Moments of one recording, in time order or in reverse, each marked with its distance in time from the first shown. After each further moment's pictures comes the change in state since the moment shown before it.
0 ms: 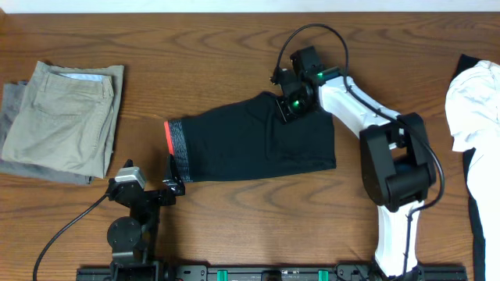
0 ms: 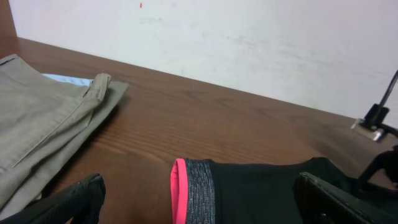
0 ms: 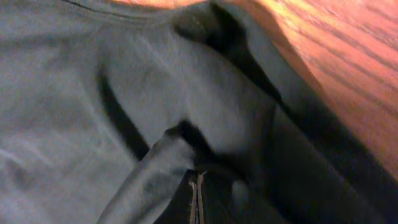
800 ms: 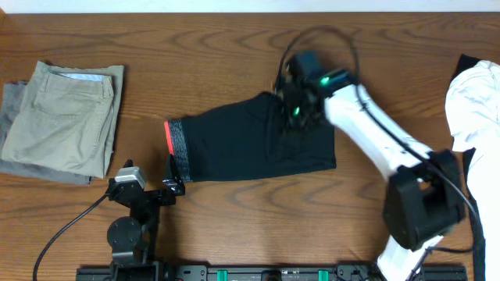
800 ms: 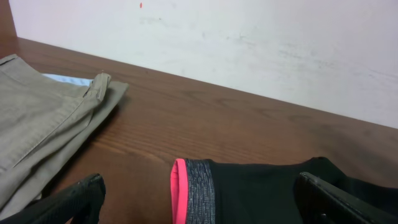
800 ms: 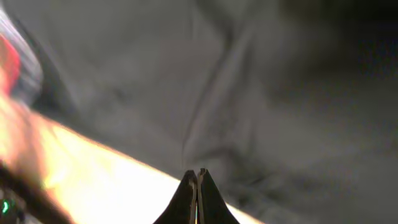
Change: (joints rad) left arm 0.000 0.000 0.000 0.000 0.000 0.000; right arm 0.070 -0.284 -0.031 -0.268 0.062 0.214
